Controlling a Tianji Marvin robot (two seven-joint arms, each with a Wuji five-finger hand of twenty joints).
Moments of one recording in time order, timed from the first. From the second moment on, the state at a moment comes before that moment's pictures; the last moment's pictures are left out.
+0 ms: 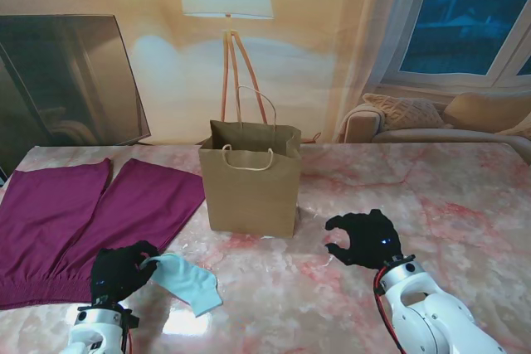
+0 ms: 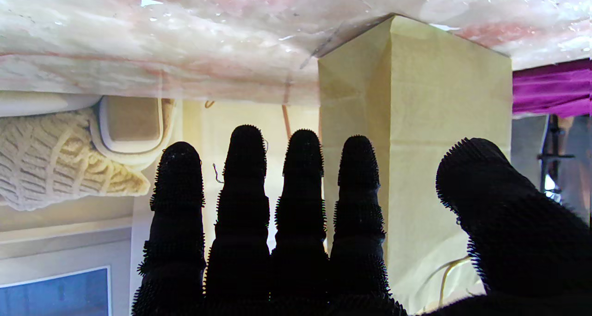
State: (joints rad) left arm 1.90 -1.17 -1.36 -1.60 0.80 0.08 0.54; right arm -1.73 -1.07 1.31 -1.66 -1.12 -0.06 -0.25; left_hand 0.81 -0.55 0.60 -0.10 0.76 -0.18 0.82 0.56 1.17 0.02 0.45 0.88 0.79 0.15 0.60 0.76 0.20 0.23 0.99 0.63; right_hand 0.23 -0.48 0.91 -0.17 0.63 -0.18 0.51 0.41 0.84 -0.09 0.45 0.31 0.81 0.01 0.31 0.52 0.44 0.15 0.98 0.55
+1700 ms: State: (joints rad) left arm 1.72 -1.11 -1.20 -1.52 1.12 0.13 0.63; right arm -1.72 -1.07 1.30 -1.60 -1.08 -0.06 -0.28; left_hand 0.79 -0.71 0.66 -0.11 0.87 -0.19 0.91 0.31 1.19 0.01 0.43 1.00 0.80 0.13 0.63 0.79 0.25 0.25 1.02 0.61; right_hand 0.23 -0.46 0.91 -0.17 0.63 -0.18 0.51 0.41 0.85 -0.09 0.46 0.31 0.84 0.02 0.33 0.53 0.45 0.15 1.01 0.55
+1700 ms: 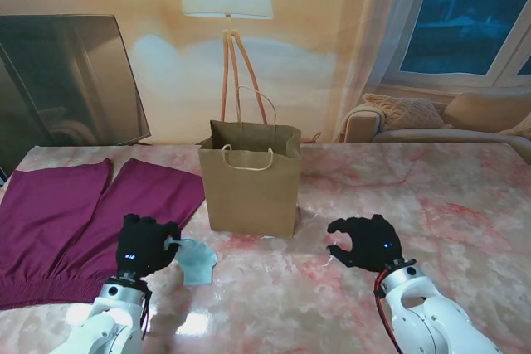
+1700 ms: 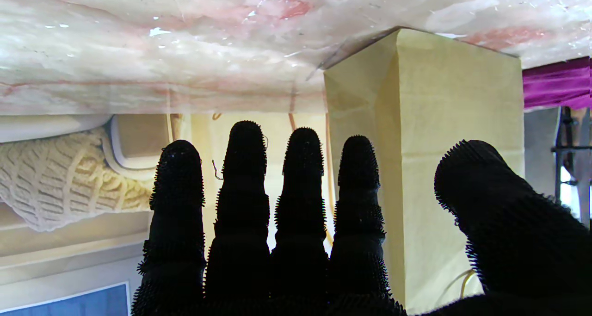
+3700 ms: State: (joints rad) left arm 1.69 -1.08 -1.12 -1.47 1.03 0.18 0.30; right arm -1.73 -1.07 1.30 -1.60 -1.07 -0.06 -0.27; left_hand 0.52 -0.53 0.60 -0.10 0.60 0.07 0.39 0.47 0.43 0.09 0.13 0.39 0.19 0.14 0.23 0.55 -0.06 0.13 0.54 0.59; right_hand 0.23 -0.45 0.89 -0.15 0.66 -0.18 0.51 0.41 0.86 -0.09 0.47 0.32 0.85 0.03 0.35 0.53 0.46 0.15 1.02 0.55
